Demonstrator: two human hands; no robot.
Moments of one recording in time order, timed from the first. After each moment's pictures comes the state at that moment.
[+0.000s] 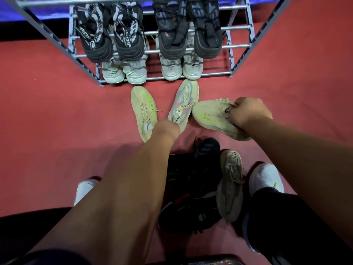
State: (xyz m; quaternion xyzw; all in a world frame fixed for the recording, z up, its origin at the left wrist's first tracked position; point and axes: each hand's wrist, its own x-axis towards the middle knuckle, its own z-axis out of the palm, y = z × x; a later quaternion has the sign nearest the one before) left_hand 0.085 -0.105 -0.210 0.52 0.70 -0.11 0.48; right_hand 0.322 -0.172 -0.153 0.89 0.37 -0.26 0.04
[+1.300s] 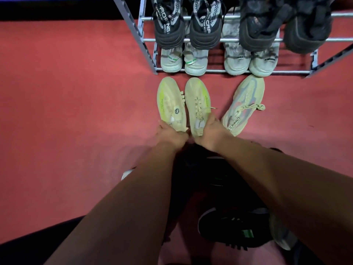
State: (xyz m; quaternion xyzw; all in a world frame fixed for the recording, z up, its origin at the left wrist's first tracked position) left_hand -0.078 -0.070 -0.265 0.46 0.77 -0.07 0.43; right_hand 0.082 -0.101 -0.255 0.75 0.49 -0.44 0.03
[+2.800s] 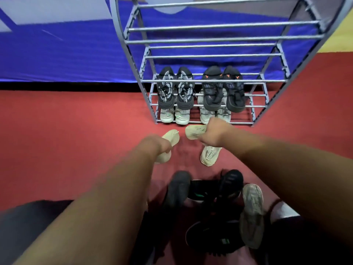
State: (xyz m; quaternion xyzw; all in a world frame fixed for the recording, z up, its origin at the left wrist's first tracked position) left_hand -0.065 -0.085 0.022 0.51 0.73 -0.13 0.43; right_hand 0.147 -0.113 0.010 0.77 0.56 -0.30 0.03
